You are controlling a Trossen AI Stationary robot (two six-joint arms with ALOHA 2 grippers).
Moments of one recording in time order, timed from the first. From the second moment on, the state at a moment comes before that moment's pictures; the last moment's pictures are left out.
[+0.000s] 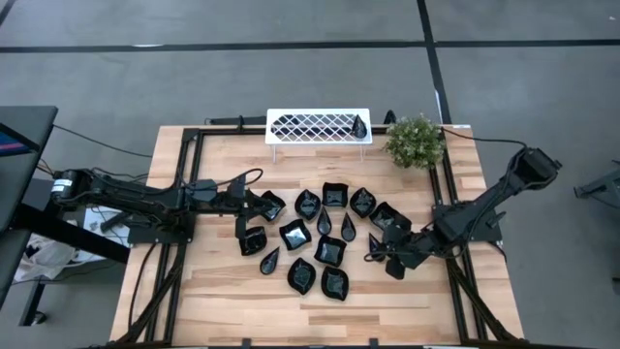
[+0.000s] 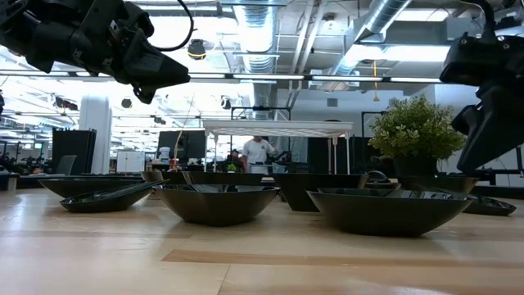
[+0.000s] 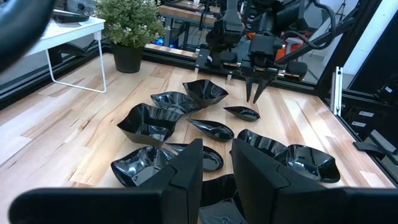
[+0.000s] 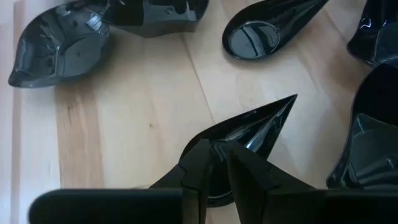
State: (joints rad) left arm -0.02 1.07 0.25 0.49 -0.06 -0.15; right arm 0.59 1.12 0.42 -0.25 0.39 0.82
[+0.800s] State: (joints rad) left arm -0.02 1.07 0.25 0.49 -0.06 -0.15; right arm 0.61 1.12 0.42 -0.21 0.39 0.66
